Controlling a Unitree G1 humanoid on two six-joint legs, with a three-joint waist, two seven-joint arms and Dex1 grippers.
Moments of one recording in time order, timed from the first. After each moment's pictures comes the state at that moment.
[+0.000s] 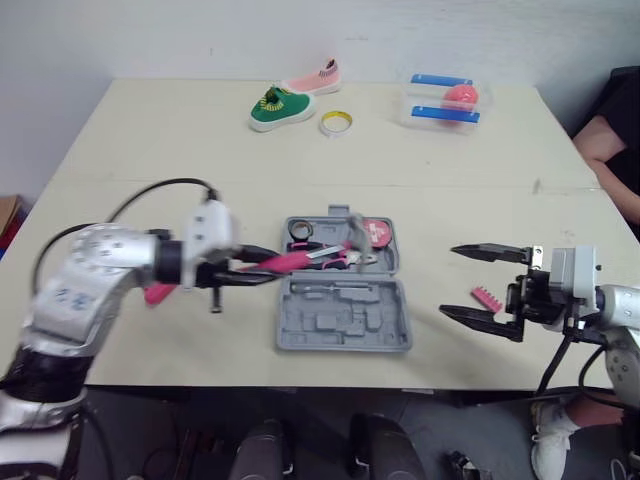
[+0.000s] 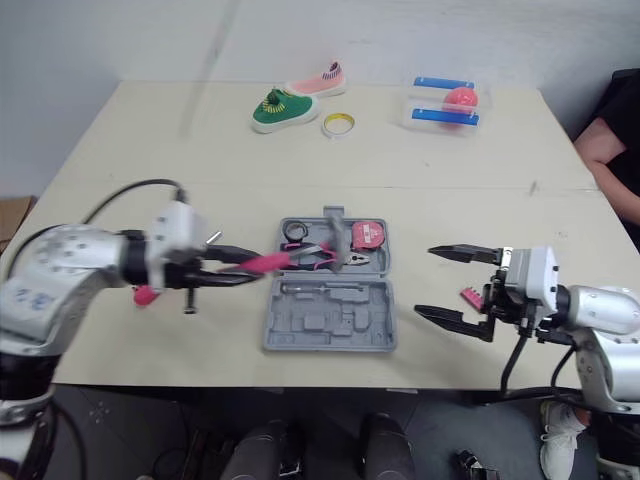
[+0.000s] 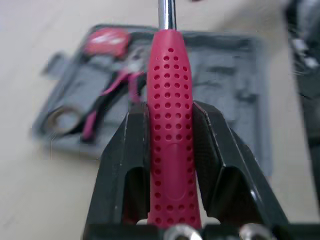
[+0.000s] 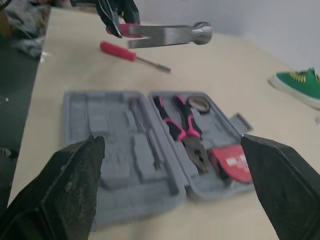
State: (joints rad) left arm -0.55 0.84 -0.11 -0.28 -0.44 0.50 -1.06; right arm -0.13 -0.82 -0.28 -0.12 0.58 0.00 1.30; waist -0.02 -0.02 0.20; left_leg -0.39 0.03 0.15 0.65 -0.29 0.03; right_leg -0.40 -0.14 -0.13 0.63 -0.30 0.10
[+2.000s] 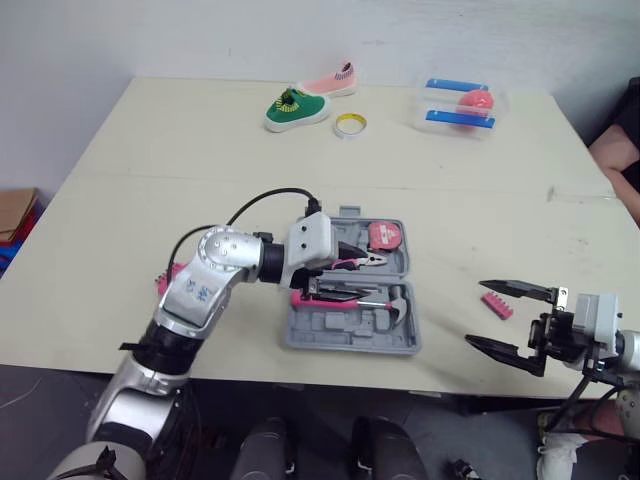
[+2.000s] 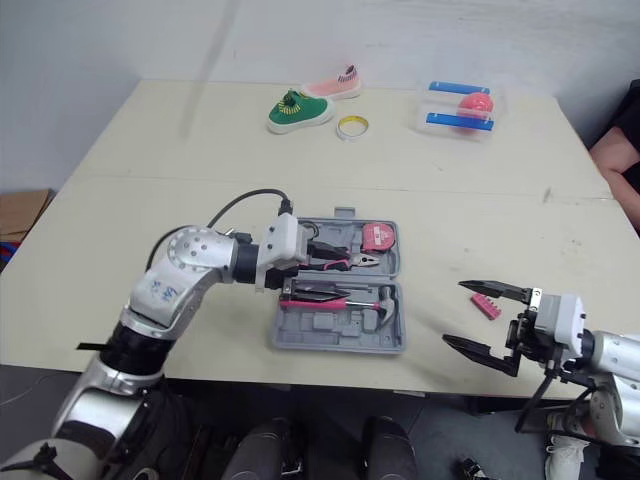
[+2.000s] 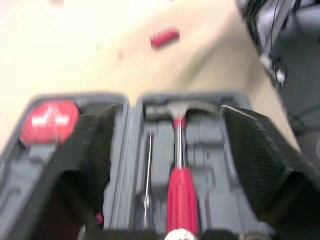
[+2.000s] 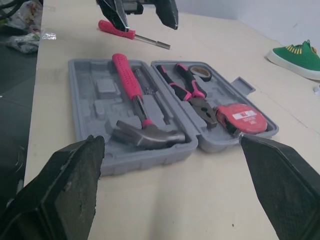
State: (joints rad) left arm -0.62 0.42 -0.27 -0.14 -0.24 0.33 -1.01; right arm 0.02 -0.74 -0.32 0.00 0.58 -0.21 1.38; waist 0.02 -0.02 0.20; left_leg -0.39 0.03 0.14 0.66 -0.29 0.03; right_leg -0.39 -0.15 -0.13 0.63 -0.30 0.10
